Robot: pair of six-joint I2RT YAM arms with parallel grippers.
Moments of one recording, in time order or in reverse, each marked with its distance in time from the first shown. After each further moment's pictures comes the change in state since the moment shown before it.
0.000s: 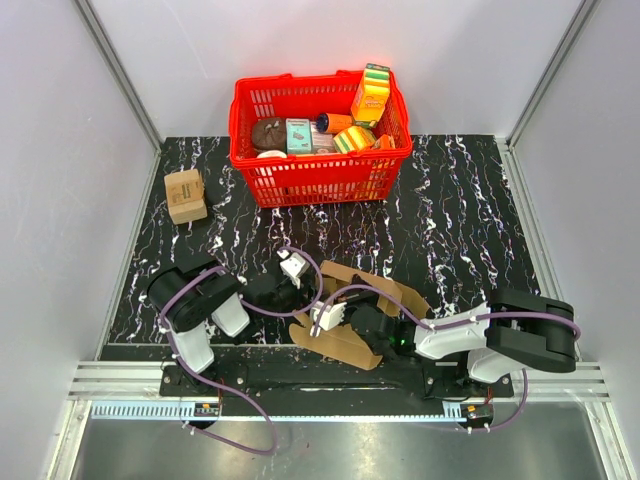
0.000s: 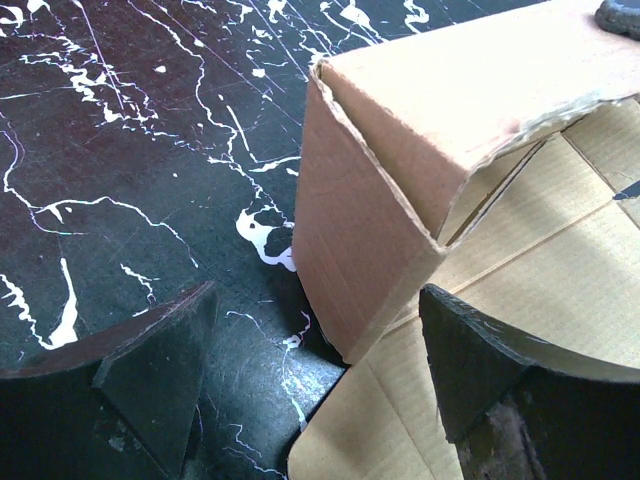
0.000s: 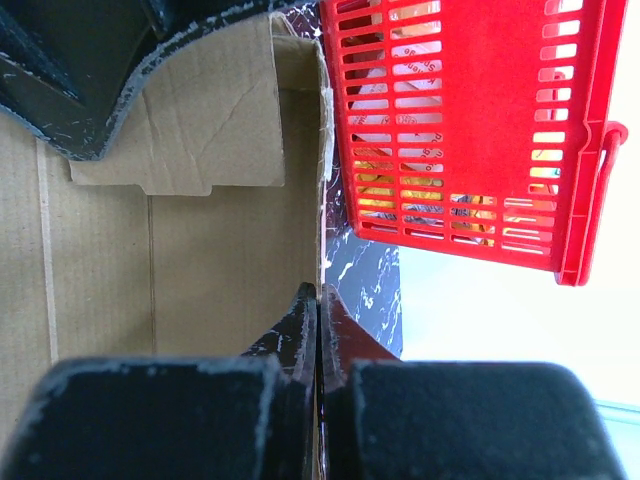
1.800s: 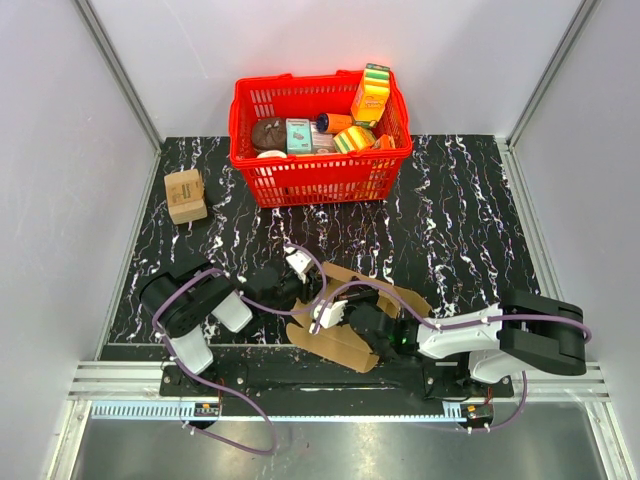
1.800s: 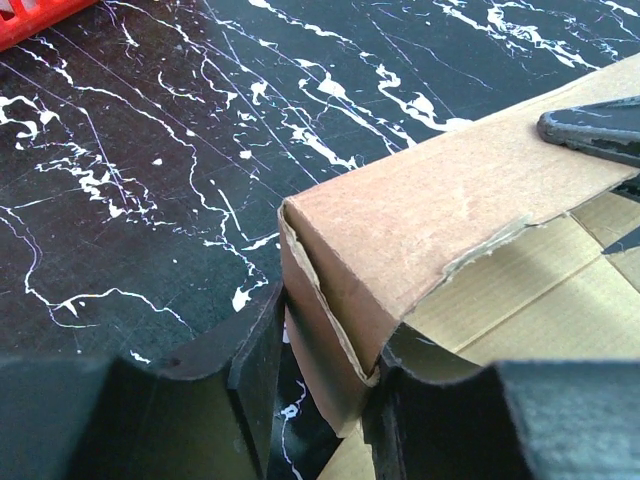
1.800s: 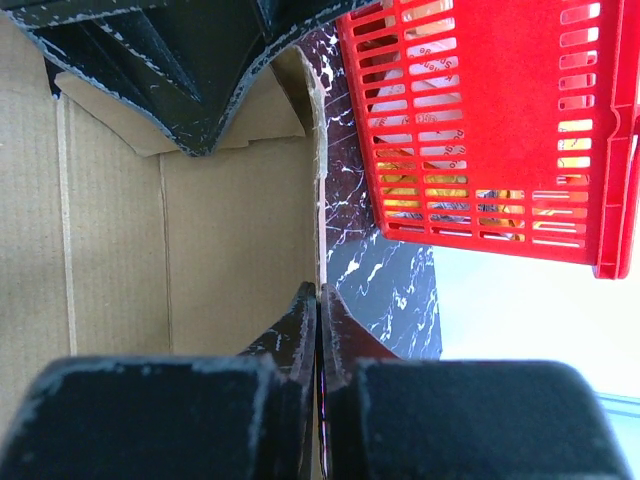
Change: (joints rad) left arm -0.003 -0.053 0.065 -0.045 0.030 0.070; right arm 0.009 -0.055 0.029 -0.119 -0.023 0.134
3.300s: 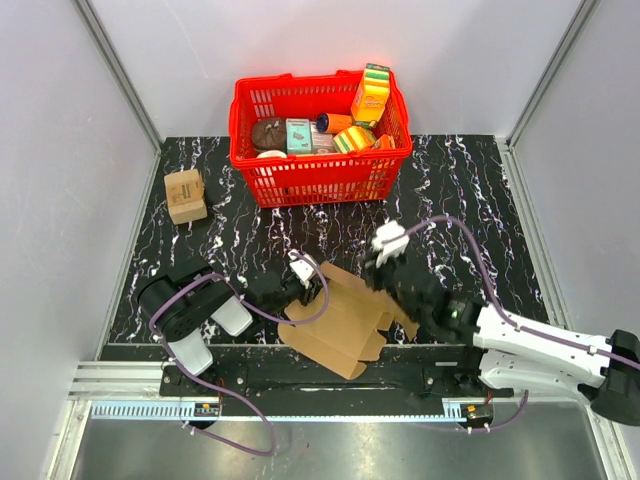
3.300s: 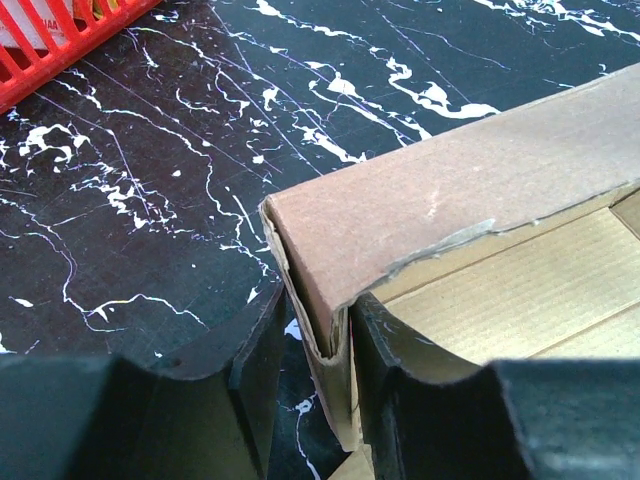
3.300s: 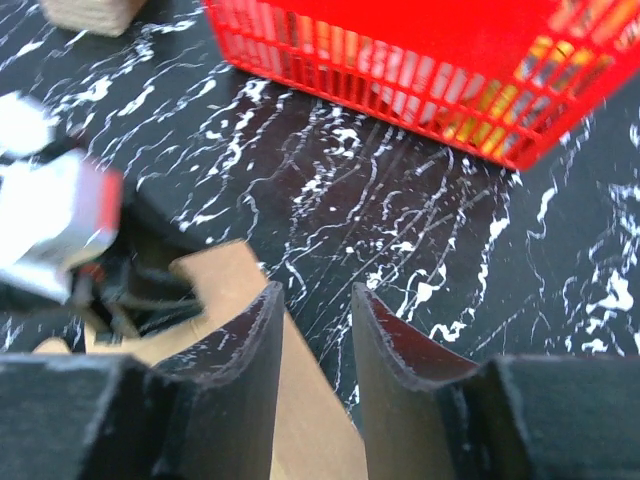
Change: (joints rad) left arm -0.051 -0.023 -0.014 -0.005 -0.080 0.120; right arm -0.122 -0.506 0.168 -0.465 -0.126 0.909
